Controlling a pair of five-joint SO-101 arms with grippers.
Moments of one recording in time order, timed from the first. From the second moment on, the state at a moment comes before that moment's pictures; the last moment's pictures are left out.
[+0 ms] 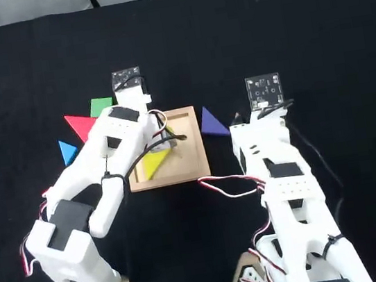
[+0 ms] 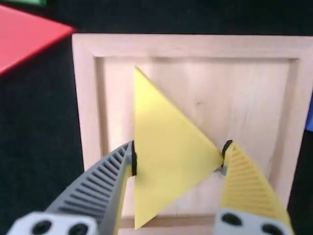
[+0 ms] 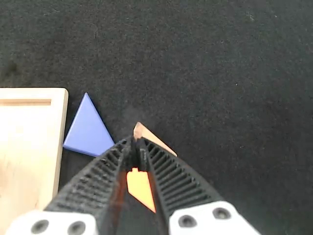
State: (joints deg) left arm 15.4 12.1 19.7 52.4 24.0; right arm 1.3 -38.5 75.3 11.8 5.0
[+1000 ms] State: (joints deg) left arm 10.9 12.2 8.0 61.9 18.2; right arm 1.3 -38.5 75.3 11.8 5.0
